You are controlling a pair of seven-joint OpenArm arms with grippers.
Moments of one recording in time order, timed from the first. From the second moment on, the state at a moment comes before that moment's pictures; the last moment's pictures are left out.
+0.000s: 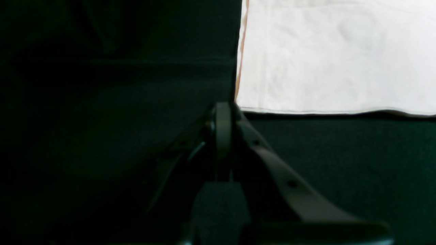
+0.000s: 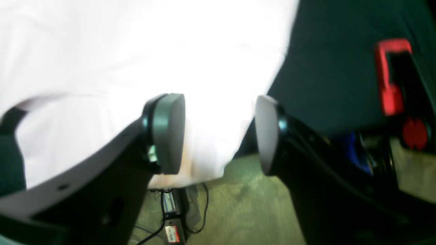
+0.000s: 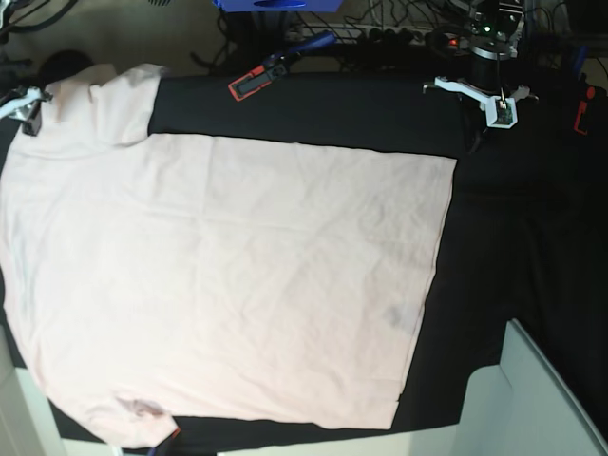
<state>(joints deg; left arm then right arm) 29.1 -20.3 1.7 68.9 -15.8 -0.4 -25.3 -18.8 4.7 52.5 82.8 8.5 41.0 -31.2</state>
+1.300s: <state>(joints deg) 26.0 -19.9 1.7 69.0 -15.7 -0.4 -18.7 -10.6 12.7 52.5 58.3 15.6 39.8 -28.3</state>
